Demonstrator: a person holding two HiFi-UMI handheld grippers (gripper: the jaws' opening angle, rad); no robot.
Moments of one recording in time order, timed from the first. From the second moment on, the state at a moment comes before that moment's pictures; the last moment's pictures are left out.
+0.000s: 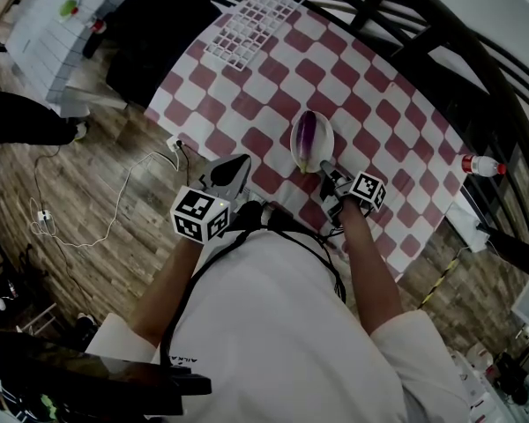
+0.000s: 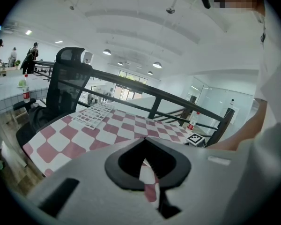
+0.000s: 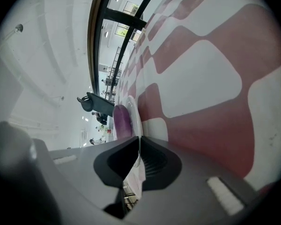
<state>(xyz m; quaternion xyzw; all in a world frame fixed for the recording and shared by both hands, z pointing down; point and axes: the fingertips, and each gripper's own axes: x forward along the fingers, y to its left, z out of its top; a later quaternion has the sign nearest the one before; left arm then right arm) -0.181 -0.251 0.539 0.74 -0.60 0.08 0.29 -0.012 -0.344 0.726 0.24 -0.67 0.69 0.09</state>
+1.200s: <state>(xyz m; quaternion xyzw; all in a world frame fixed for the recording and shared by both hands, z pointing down) -0.175 -0.257 0.534 0.77 -0.57 0.08 0.28 -0.011 -0.343 0.731 0.32 -0.67 0.66 0.11</state>
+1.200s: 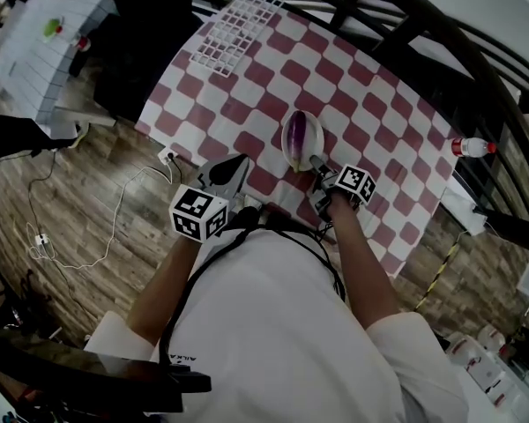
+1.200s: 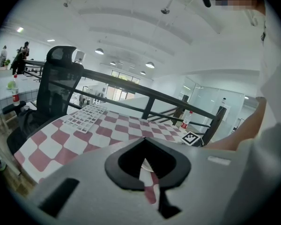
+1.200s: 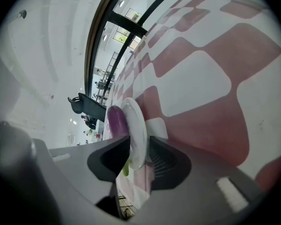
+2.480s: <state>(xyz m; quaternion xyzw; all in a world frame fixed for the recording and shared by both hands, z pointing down) -0.068 -0.316 0.477 0.88 -0.41 0.07 0.22 0.084 -0.316 0.511 0.36 -0.81 0.45 -0.09</state>
